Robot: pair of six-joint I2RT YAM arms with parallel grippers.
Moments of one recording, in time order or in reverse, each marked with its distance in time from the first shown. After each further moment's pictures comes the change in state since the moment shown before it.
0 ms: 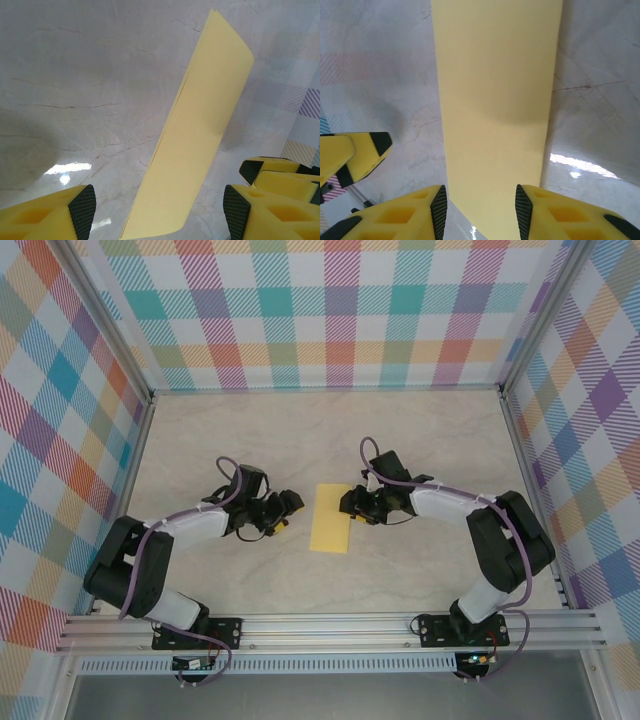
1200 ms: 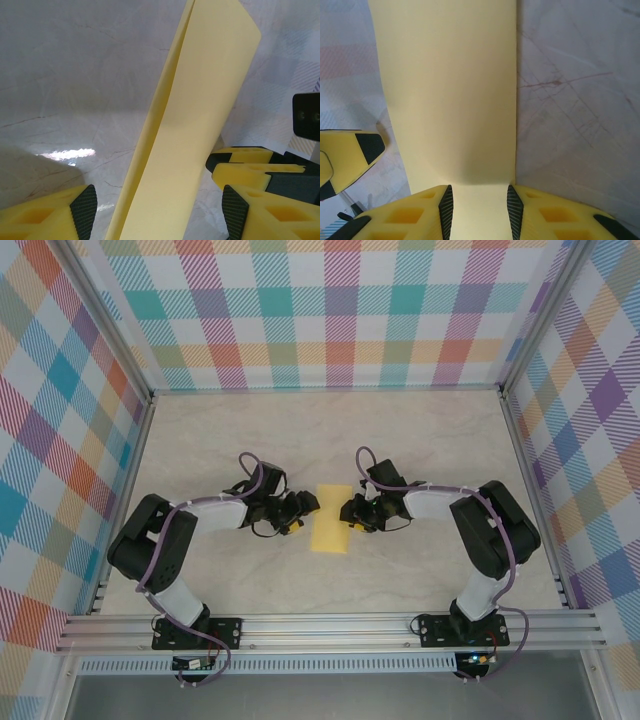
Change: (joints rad) left arm -0.082 0.165 0.100 0.033 0.029 0.003; right arm 0.000 0.105 -0.041 0.079 -0.016 0.006
